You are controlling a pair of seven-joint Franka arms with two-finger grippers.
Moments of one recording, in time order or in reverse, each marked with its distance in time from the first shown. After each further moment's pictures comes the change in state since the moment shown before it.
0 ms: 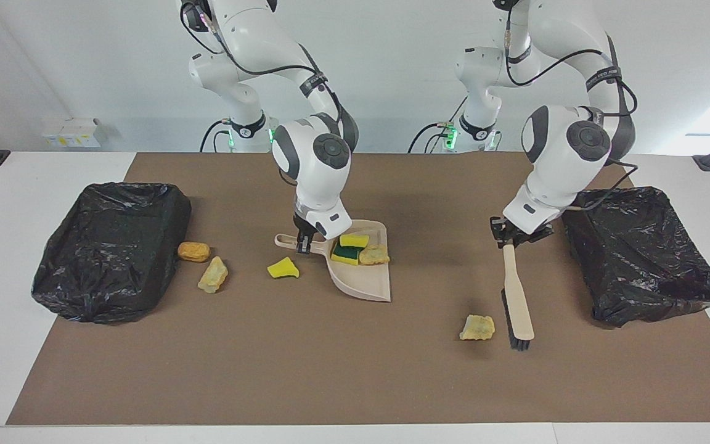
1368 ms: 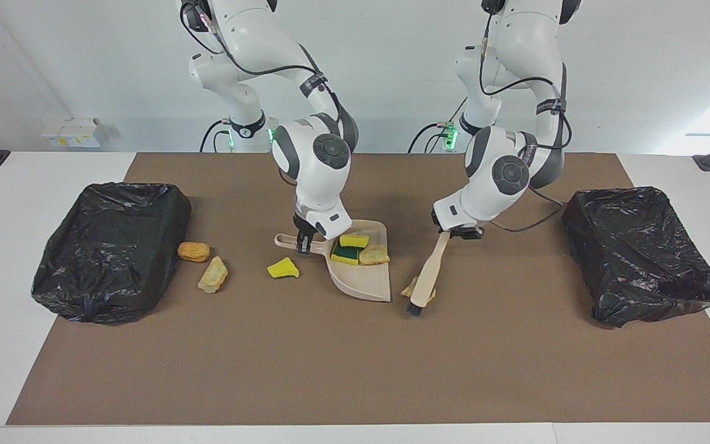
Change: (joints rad) left arm -0.190 0.008 -0.037 -0.142 -0.194 -0.072 0.177; right arm 0.000 0.000 0.000 0.000 0.000 0.000 0.000
